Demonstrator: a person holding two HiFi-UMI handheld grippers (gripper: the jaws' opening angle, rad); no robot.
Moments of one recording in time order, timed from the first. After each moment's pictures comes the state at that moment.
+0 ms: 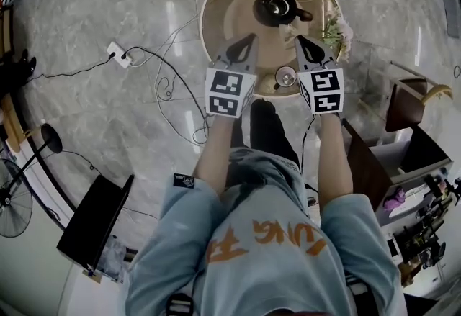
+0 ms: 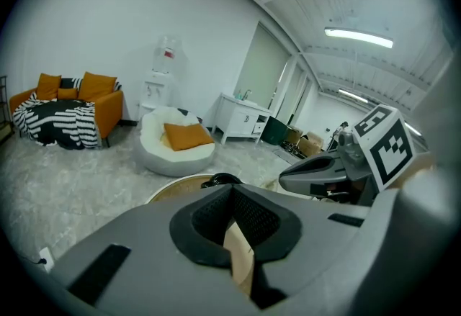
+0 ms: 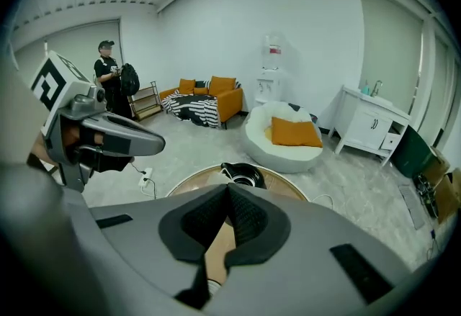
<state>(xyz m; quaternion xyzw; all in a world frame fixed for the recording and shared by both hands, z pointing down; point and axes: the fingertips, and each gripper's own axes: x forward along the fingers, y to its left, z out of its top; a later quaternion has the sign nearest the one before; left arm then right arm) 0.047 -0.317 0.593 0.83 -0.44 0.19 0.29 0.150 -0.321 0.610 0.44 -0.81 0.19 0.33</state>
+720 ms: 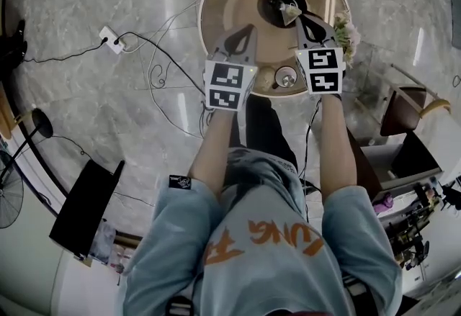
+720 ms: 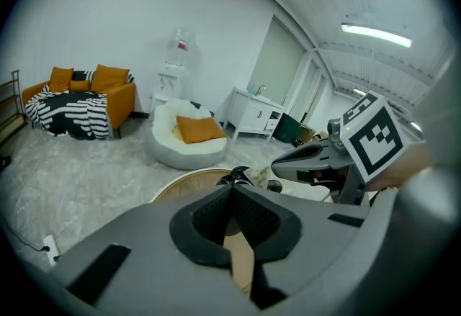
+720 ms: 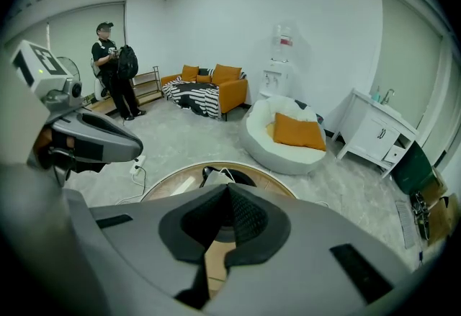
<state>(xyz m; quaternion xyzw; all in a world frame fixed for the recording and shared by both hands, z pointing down) 0.031 -0.351 0.638 0.80 -0.47 0.20 0.31 0.133 -0.391 0.654 0.42 -0.81 0.17 0.38</state>
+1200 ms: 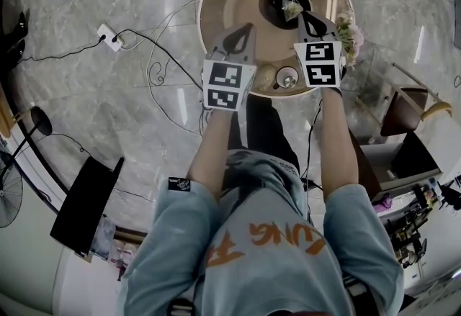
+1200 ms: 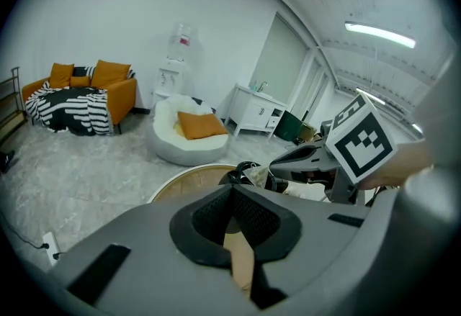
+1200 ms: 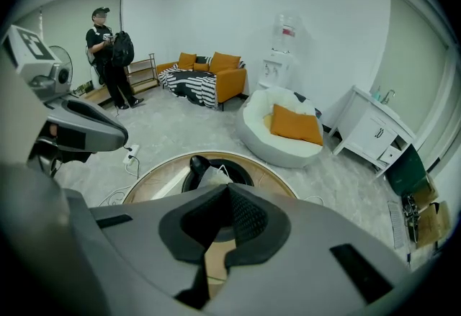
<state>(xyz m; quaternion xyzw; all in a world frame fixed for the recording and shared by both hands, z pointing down) 0.024 -0.359 0.658 0.80 -0.47 0.21 0.32 0.136 -0.407 0.686 0.42 -0.78 0.17 0.42</state>
